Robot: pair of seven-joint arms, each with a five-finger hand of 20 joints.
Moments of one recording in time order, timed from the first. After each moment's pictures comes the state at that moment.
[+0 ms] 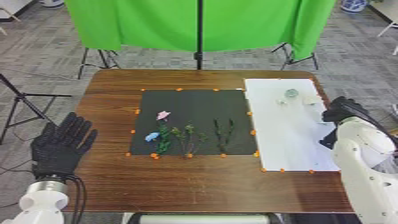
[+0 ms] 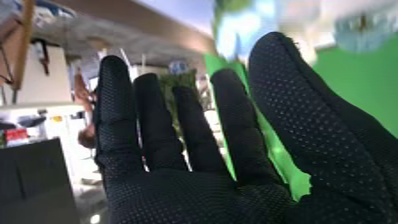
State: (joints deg) left arm 125.4 -68.2 -103.3 -121.2 9.1 13.8 9.2; right arm -88.9 -61.3 92.9 -96.3 -135.9 -17.3 33.2
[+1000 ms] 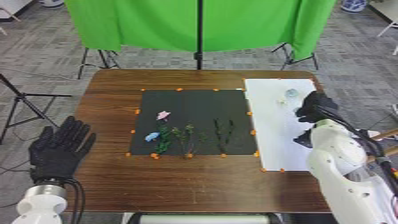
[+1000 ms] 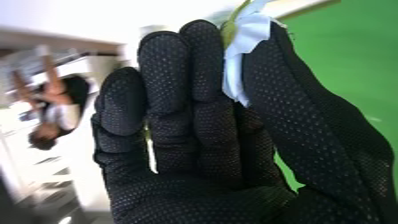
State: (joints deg) left arm 127.3 -68.3 -103.8 -121.9 8.3 14.0 9.4; right arm -89.9 -61.4 81.3 -103.0 -136.0 -5.5 32.8
